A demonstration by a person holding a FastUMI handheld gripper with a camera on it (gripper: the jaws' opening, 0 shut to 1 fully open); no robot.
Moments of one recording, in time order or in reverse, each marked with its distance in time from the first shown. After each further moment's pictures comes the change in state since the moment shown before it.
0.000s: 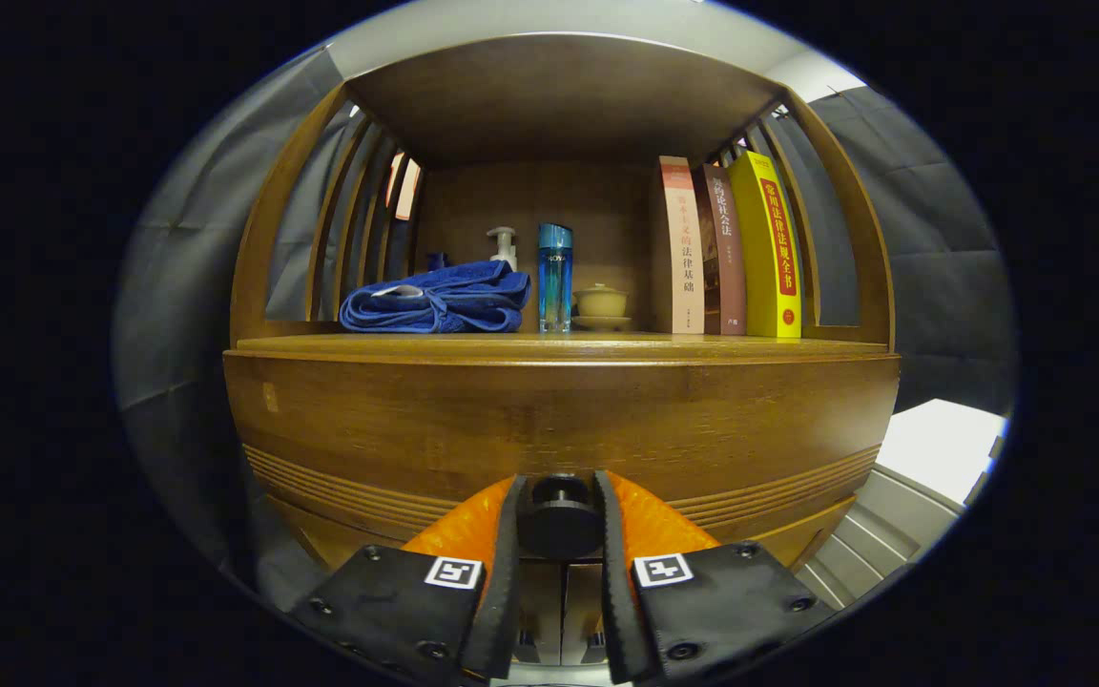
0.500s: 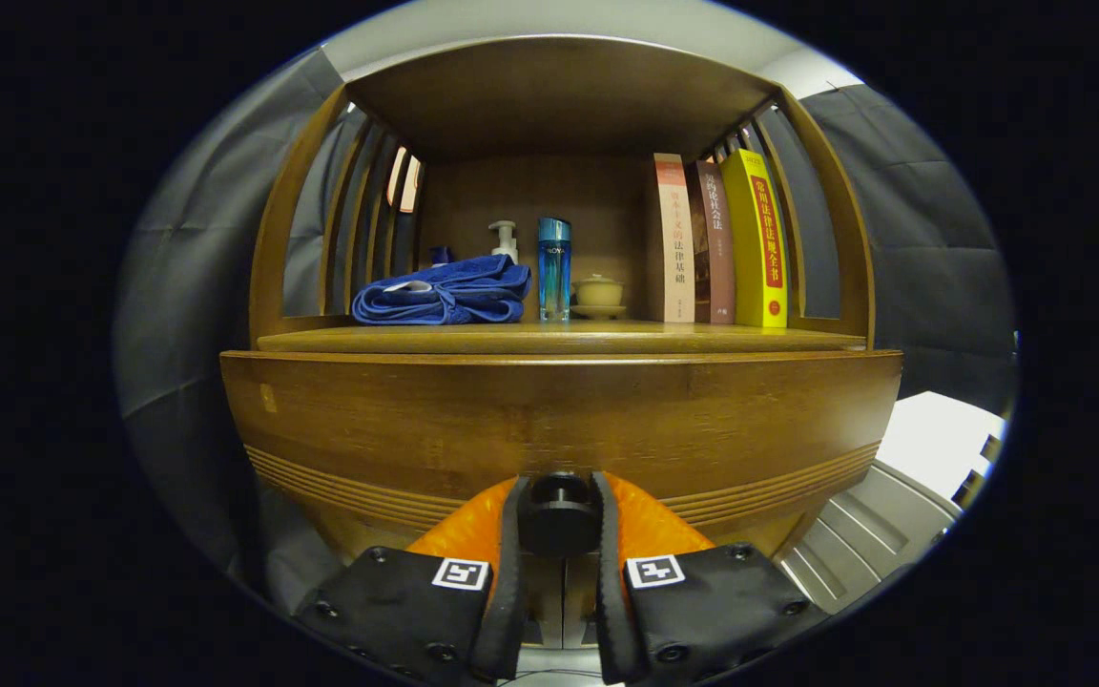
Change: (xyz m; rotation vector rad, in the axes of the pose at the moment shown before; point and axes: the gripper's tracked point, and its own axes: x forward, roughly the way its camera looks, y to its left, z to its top) arm -0.037 -0.003 0.006 0.013 0.014 -0.013
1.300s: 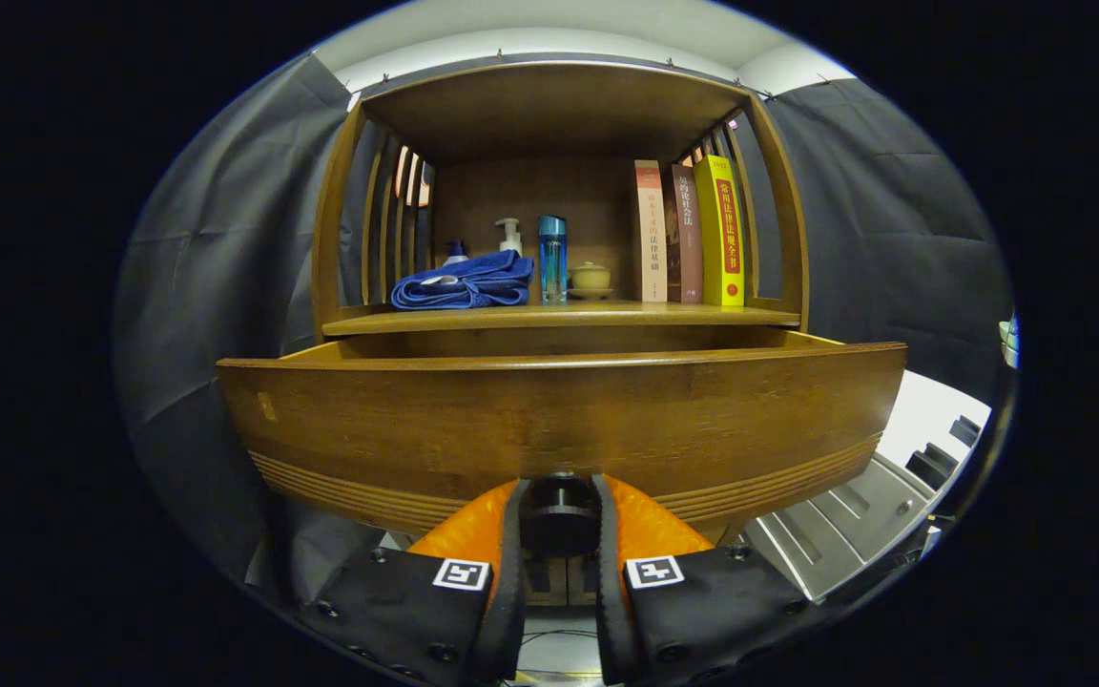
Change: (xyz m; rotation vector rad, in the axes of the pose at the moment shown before) arm -0.099 -0.001 -0.001 0.020 0.056 0.009
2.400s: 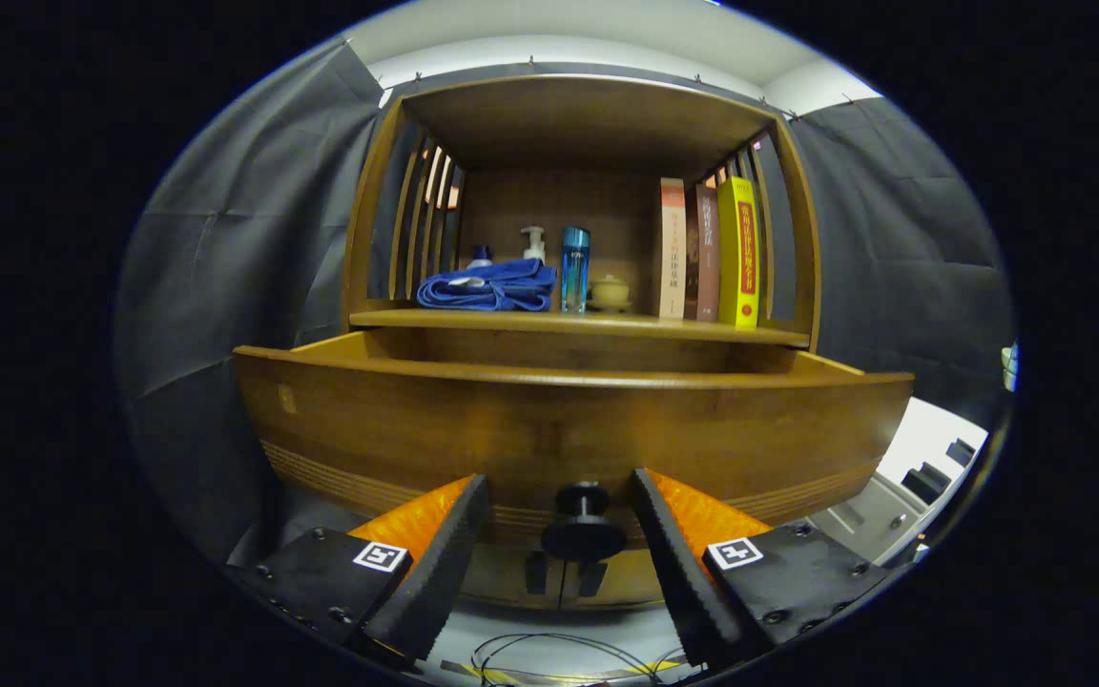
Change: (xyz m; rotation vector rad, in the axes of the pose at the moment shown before) arm -0.011 0.014 0.020 -0.073 -0.083 0.039
